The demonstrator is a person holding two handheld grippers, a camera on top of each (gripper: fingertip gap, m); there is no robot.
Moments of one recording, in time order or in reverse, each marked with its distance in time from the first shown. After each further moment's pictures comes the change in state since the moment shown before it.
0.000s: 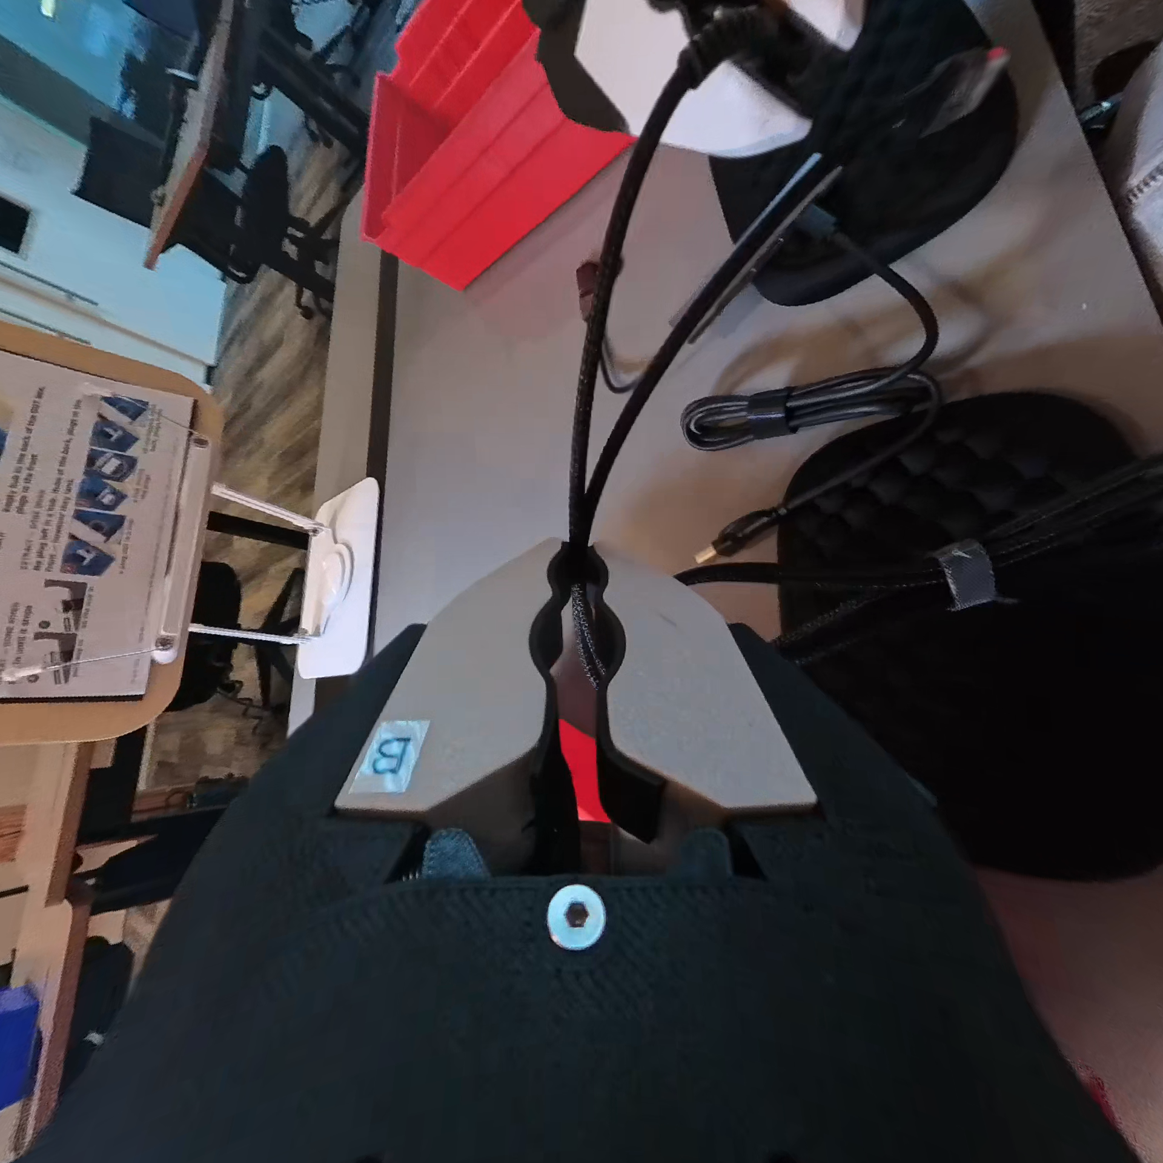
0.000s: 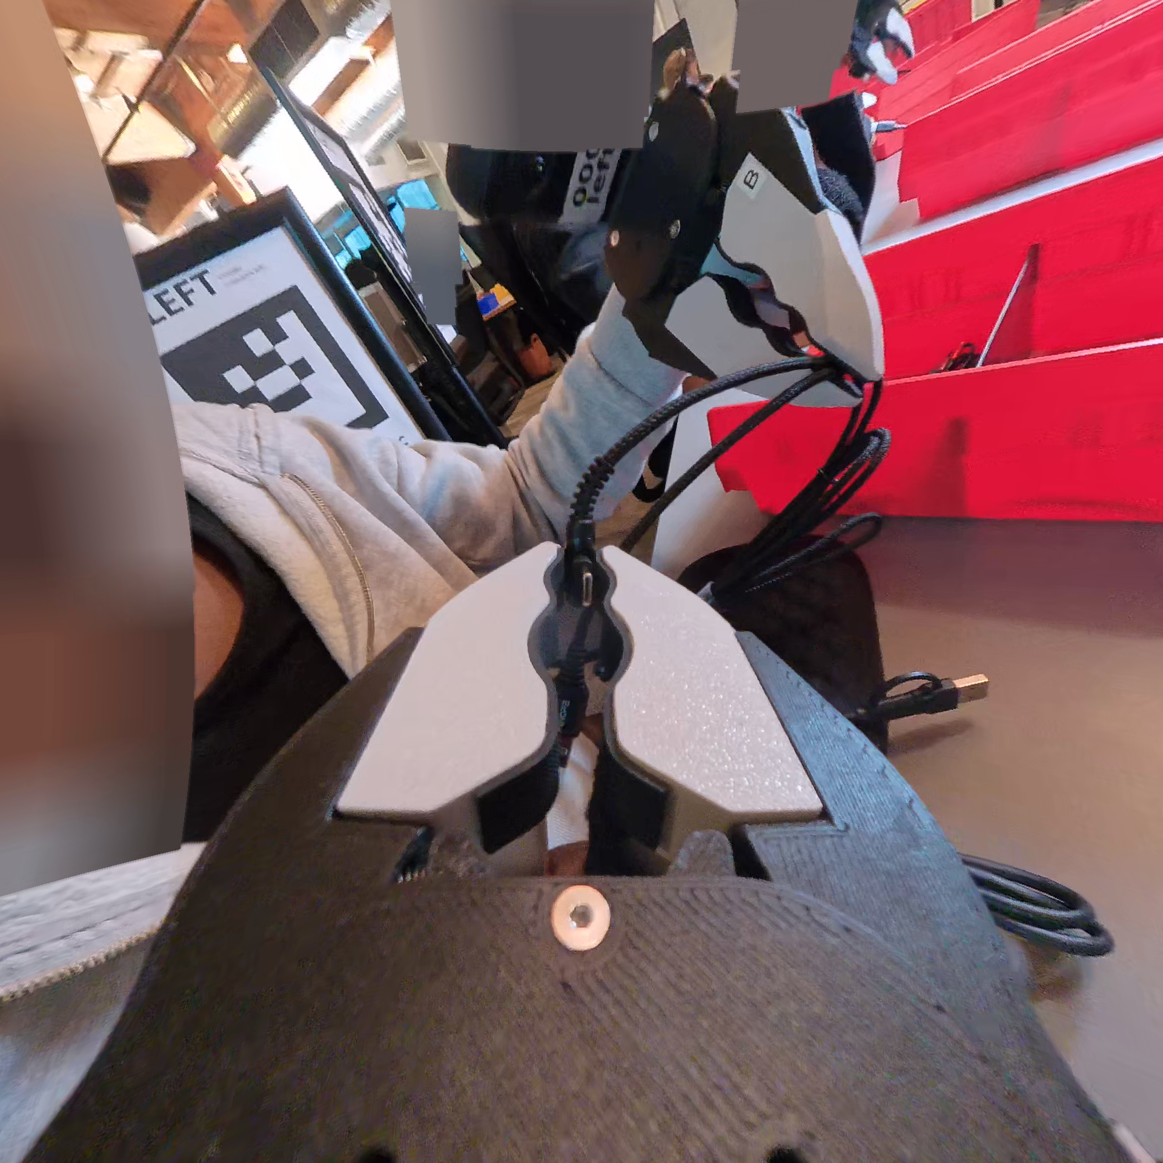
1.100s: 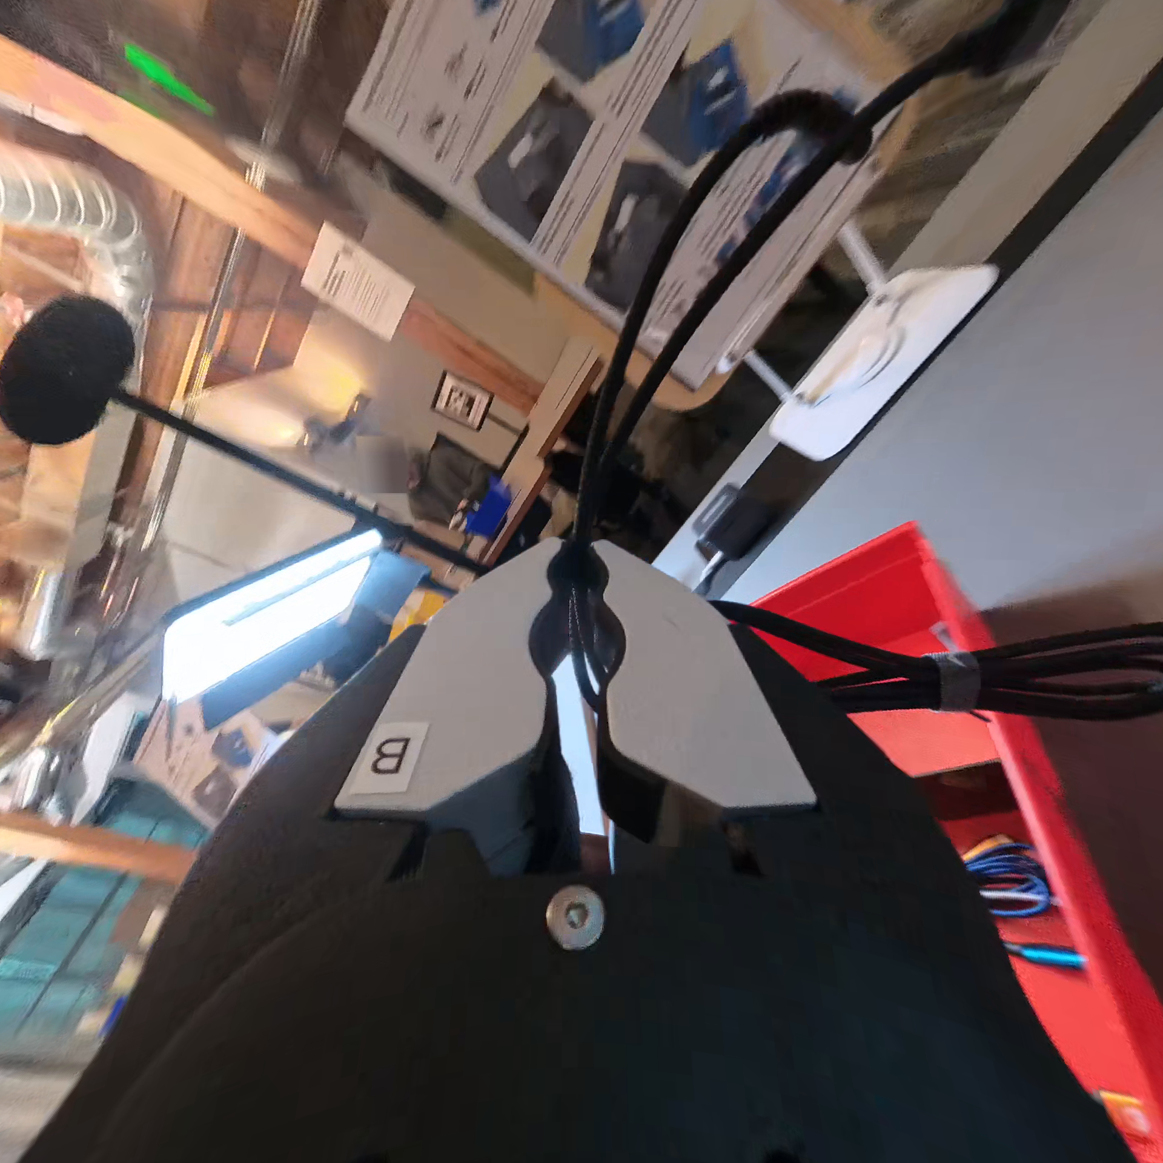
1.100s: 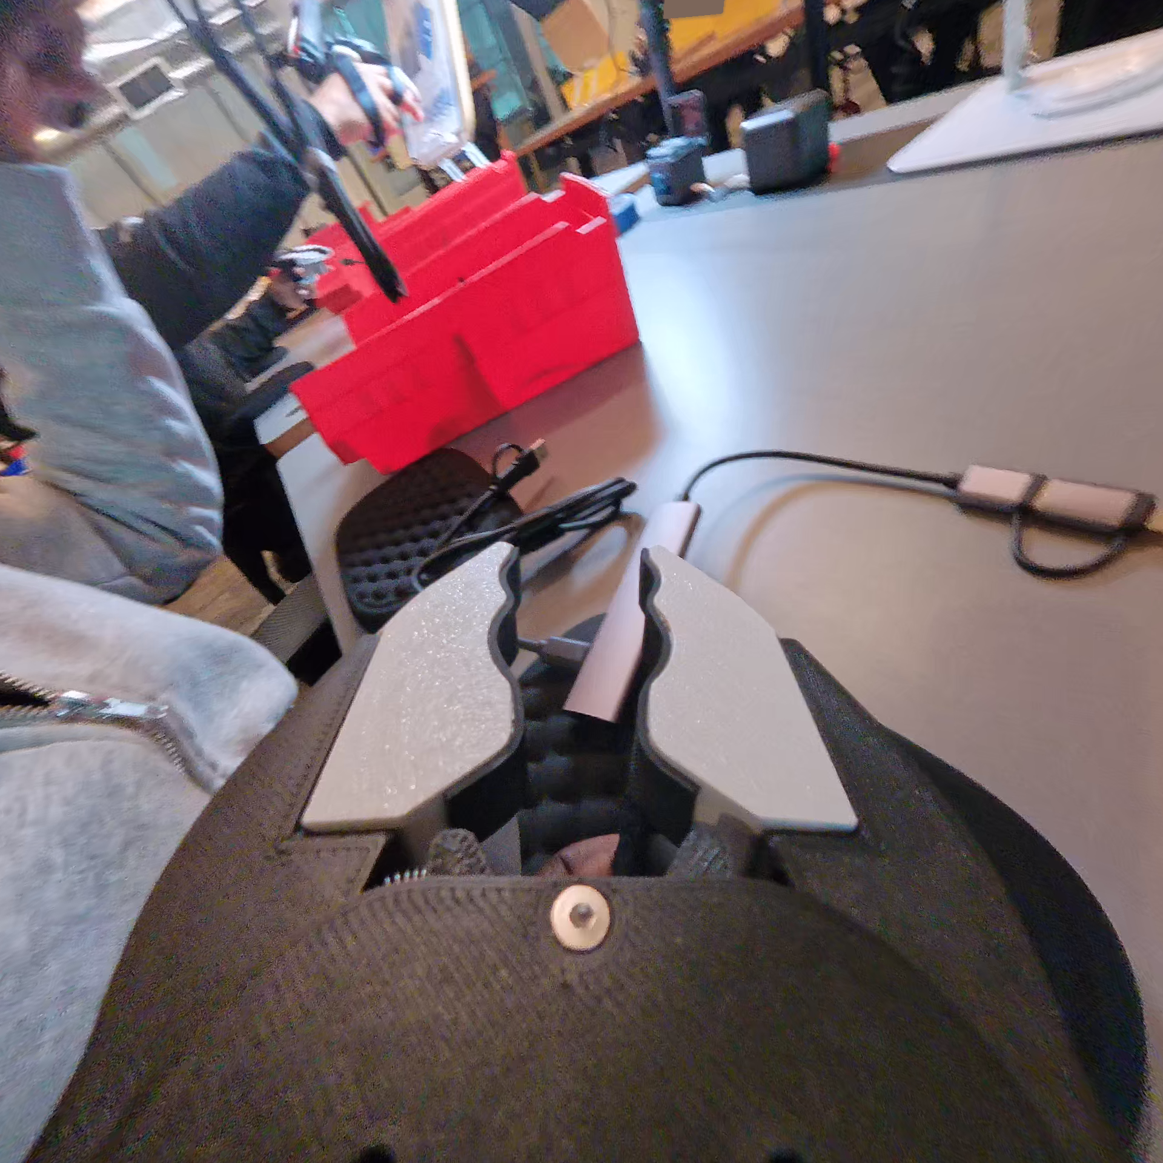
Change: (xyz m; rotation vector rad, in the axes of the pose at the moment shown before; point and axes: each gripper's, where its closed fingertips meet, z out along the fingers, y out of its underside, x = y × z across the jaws) left arm -0.137 -0.007 -0.156 -0.427 -0.927 -0.188; right arm 0.050 0.089 -0.134 0.252 0.797 0.063
